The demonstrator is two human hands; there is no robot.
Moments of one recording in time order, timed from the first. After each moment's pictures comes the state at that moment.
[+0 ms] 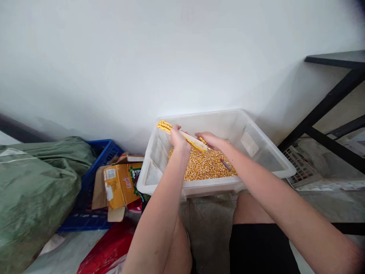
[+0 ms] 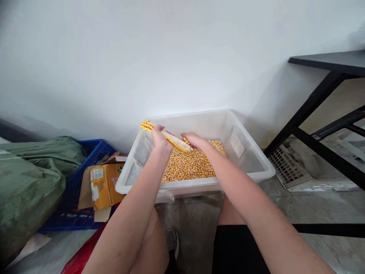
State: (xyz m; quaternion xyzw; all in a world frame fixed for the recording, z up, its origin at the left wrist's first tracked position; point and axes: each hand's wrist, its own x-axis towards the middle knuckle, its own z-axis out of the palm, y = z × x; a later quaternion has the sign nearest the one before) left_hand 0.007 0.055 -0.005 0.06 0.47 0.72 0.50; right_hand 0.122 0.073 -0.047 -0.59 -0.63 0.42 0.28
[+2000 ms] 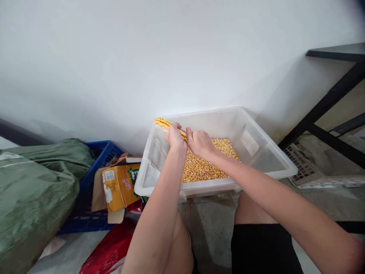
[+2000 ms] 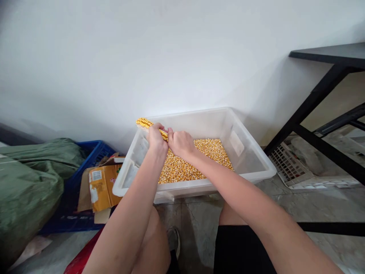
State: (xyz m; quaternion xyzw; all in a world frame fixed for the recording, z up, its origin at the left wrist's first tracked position) left_hand 0.004 0.060 -0.003 0.12 0.49 0.72 0.47; right_hand 0.083 0.027 -0.017 -0.60 -0.76 0.10 0.23
